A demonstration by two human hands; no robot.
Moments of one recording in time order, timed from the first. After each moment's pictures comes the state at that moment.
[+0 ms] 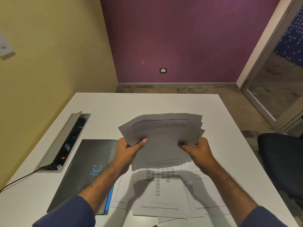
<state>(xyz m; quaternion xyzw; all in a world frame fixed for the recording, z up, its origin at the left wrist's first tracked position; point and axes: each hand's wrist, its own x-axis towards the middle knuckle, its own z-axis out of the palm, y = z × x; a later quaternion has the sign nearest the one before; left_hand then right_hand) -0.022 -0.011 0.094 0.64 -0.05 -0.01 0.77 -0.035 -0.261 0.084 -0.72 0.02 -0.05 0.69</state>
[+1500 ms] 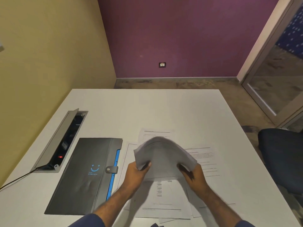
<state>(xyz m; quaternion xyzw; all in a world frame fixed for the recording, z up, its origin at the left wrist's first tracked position) -0.053 -0.029 0.002 0.73 0.12 -0.10 0.67 -0.078 -0.254 0.003 -0.77 0.06 -0.04 0.64</state>
